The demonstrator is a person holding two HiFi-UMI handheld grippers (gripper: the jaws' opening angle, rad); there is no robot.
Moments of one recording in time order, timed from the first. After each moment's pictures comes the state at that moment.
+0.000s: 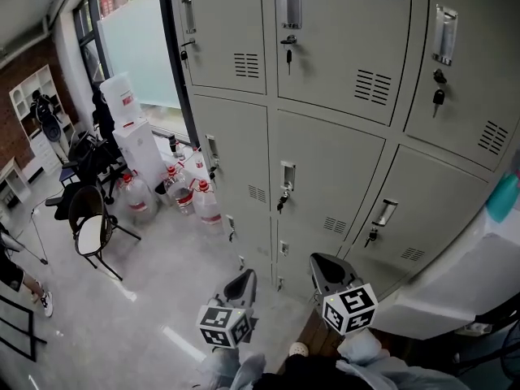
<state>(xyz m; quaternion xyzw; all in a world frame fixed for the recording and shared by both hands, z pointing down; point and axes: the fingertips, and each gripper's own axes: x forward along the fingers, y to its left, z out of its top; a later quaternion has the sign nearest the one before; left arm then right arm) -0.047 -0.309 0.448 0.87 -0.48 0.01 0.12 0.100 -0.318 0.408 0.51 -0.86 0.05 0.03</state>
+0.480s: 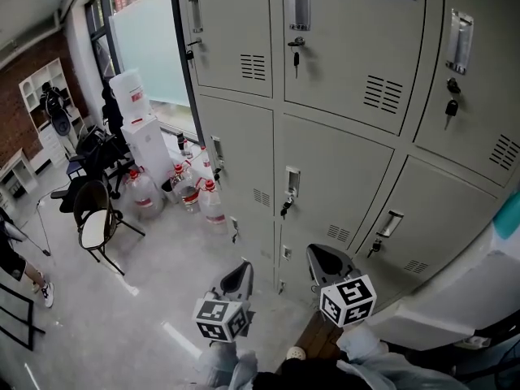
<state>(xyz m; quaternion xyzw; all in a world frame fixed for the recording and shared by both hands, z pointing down) -0.052 -0.340 0.435 0.85 -0.51 0.00 0.11 0.095 -0.359 0.392 0.48 -0.87 0.03 0.03</state>
